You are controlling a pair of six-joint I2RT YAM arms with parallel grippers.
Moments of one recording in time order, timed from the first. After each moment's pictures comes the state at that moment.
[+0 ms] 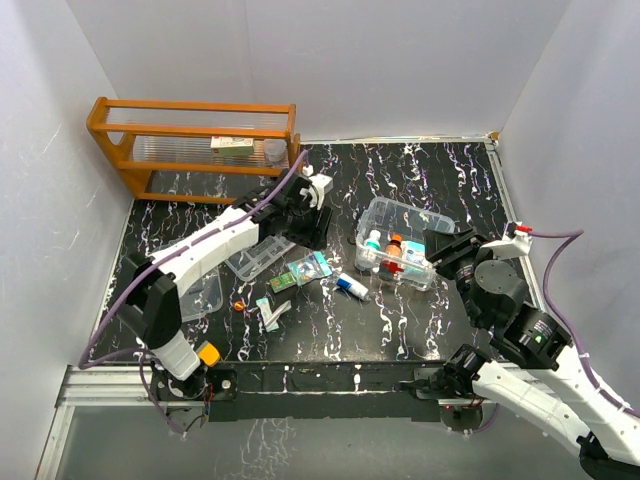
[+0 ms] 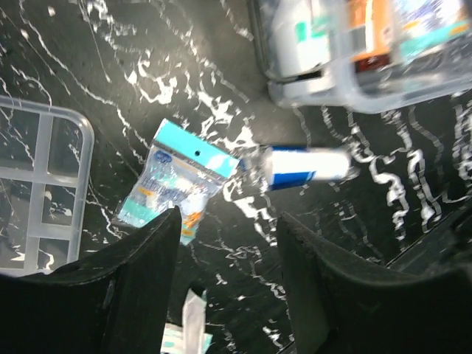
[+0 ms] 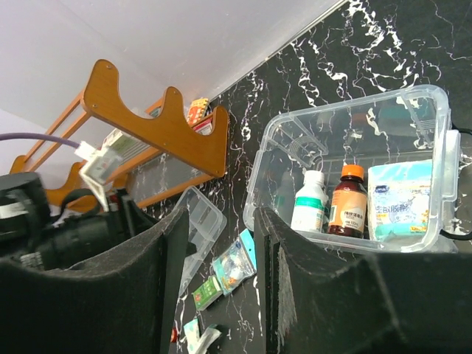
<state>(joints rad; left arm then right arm) -0.71 1.62 1.37 -0.61 0.13 -0.22 0.78 0.47 0.79 -0.49 0.70 0.85</state>
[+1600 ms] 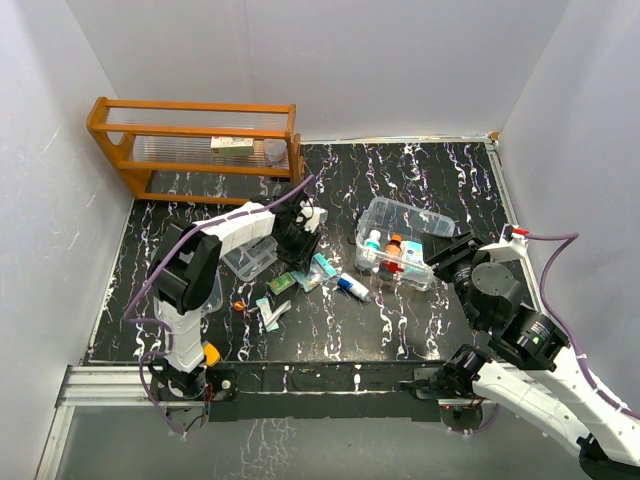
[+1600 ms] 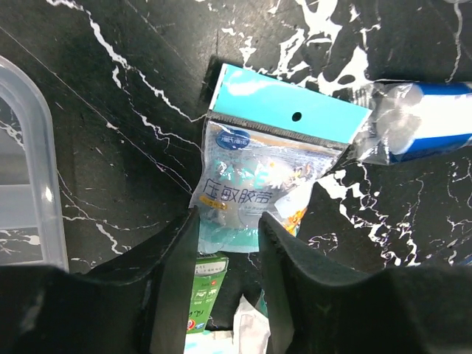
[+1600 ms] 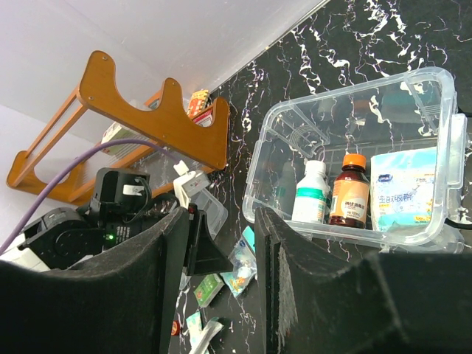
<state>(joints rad) -0.58 1.94 1.34 -0.71 0.32 -0.02 0.78 0.45 0.76 -0.49 0.68 0.89</state>
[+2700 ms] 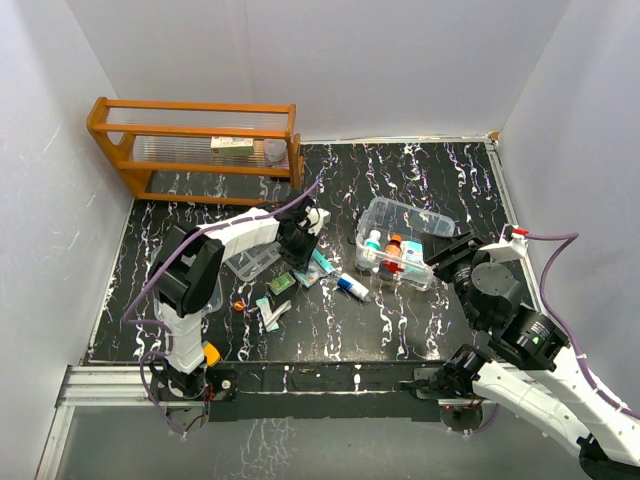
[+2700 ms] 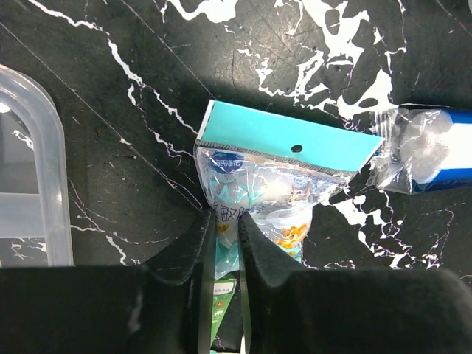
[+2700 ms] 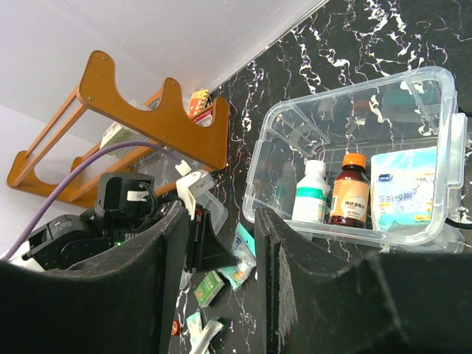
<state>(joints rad) -0.62 1.93 1.30 -0.62 0.20 -0.06 0.78 0.45 0.75 -0.49 0.68 0.89</state>
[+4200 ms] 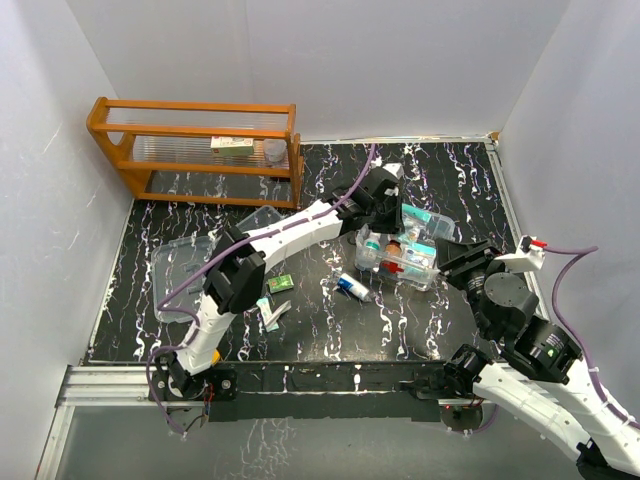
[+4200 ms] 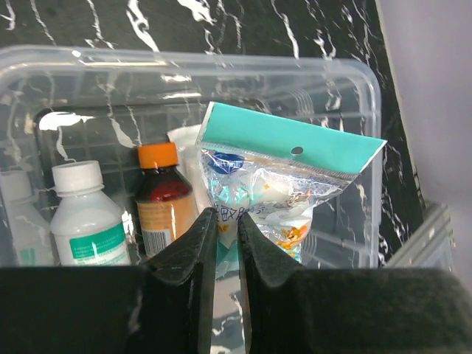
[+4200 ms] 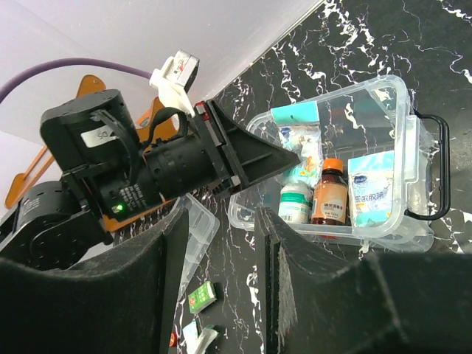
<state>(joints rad) -0.92 2.19 1.95 -0.45 0.09 -0.63 0.78 0.36 0.76 -0.59 0.75 0.92</state>
